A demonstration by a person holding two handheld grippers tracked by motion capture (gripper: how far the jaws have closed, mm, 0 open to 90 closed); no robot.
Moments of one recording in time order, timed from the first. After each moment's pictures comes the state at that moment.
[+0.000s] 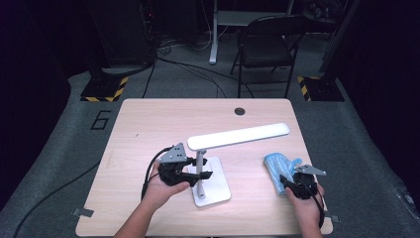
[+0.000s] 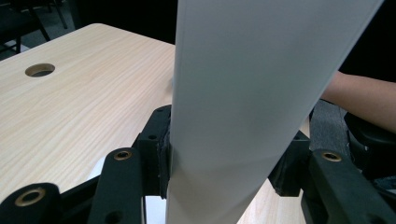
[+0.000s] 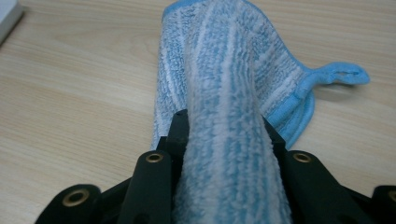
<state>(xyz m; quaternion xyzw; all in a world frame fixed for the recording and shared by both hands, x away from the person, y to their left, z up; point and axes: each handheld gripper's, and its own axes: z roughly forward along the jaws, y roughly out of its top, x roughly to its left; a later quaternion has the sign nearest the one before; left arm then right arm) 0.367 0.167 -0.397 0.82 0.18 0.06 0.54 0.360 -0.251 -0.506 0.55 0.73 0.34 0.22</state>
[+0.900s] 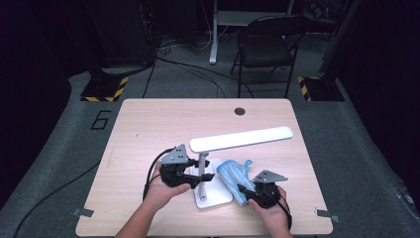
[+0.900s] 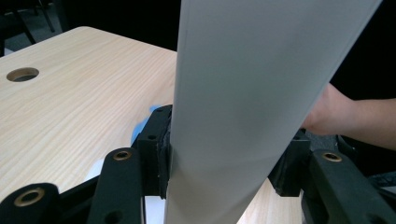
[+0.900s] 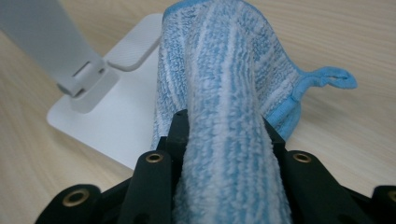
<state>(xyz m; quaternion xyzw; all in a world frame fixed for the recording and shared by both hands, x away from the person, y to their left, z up) 0.364 0.162 -0.399 0.82 0.17 0.05 0.55 0.335 -0.136 -0.491 0.41 0.80 0.42 0.14</state>
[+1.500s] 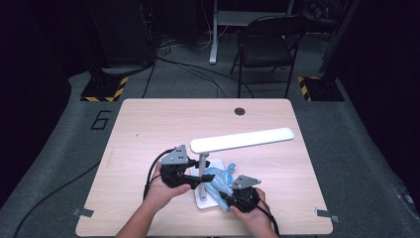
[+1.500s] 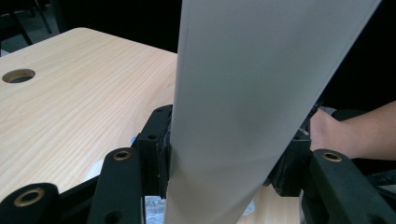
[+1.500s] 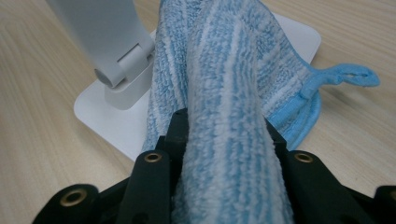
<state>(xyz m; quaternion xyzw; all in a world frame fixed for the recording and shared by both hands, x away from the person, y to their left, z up) 0.363 0.161 -0.400 0.81 0.17 0.05 0.55 0.333 -0.083 -0.506 0.34 0.84 0.39 0.14</state>
